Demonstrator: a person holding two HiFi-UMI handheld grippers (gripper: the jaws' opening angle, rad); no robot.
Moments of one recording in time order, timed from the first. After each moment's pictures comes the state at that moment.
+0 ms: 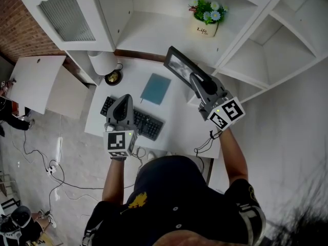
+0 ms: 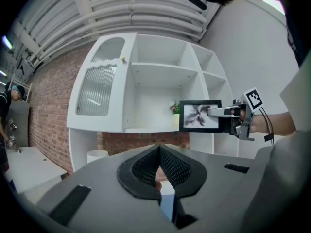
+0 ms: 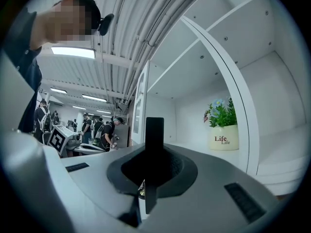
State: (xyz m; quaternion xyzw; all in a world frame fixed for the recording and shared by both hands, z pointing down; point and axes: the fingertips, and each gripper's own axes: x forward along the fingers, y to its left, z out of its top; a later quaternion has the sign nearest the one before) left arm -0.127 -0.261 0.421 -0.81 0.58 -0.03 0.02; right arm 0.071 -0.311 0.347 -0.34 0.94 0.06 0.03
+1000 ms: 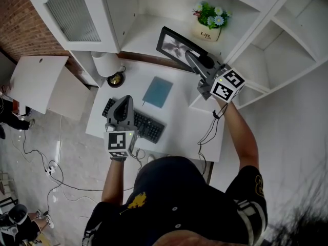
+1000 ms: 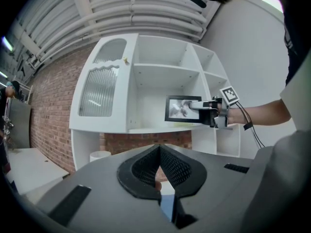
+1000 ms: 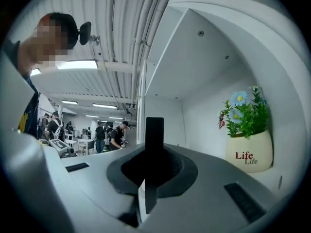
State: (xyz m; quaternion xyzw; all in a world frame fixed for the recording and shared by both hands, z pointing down) left arm -0.141 -0.261 0.420 -0.81 0.59 -0.03 0.03; right arm 0.037 -0.378 0.307 -0.25 0.97 0.04 0.05
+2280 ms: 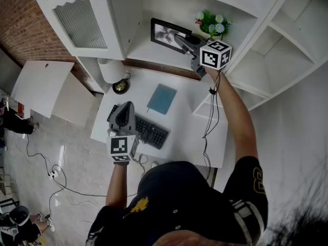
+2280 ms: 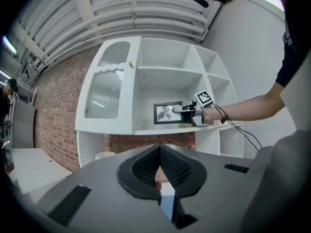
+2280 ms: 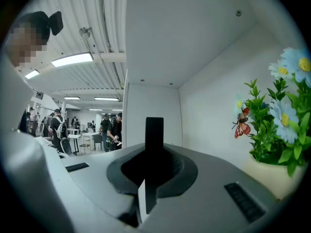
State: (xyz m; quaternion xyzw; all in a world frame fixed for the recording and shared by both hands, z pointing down) left arm -0.155 -0.255 0.416 -0.79 0.61 -0.03 0.03; right arm -0.014 -0.479 0.291 -0.22 0.97 0.01 0.00
